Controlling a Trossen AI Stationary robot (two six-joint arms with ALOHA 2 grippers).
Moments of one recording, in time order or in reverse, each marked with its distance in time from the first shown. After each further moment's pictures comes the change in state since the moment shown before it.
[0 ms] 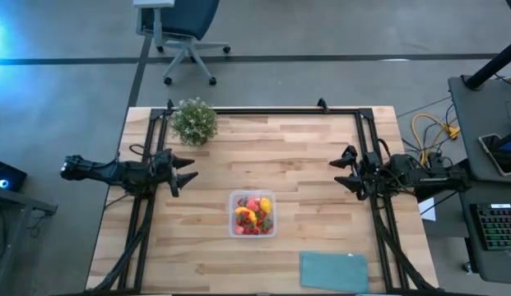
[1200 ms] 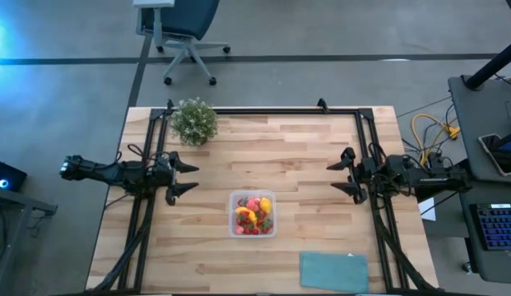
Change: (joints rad) left arm 0.002 0.016 -0.044 0.204 0.232 0.193; right arm -0.009 0.010 0.002 -0.089 -0.071 -0.154
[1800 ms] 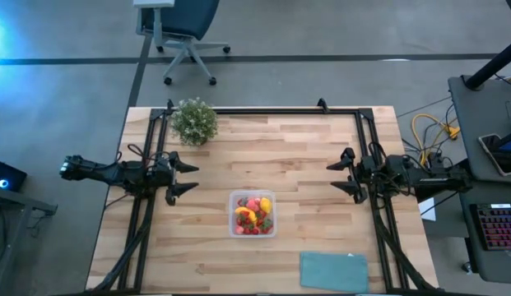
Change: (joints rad) left arm 0.000 0.002 -0.001 0.006 0.000 0.000; right arm 0.000 0.000 0.000 -0.002 0.016 0.060
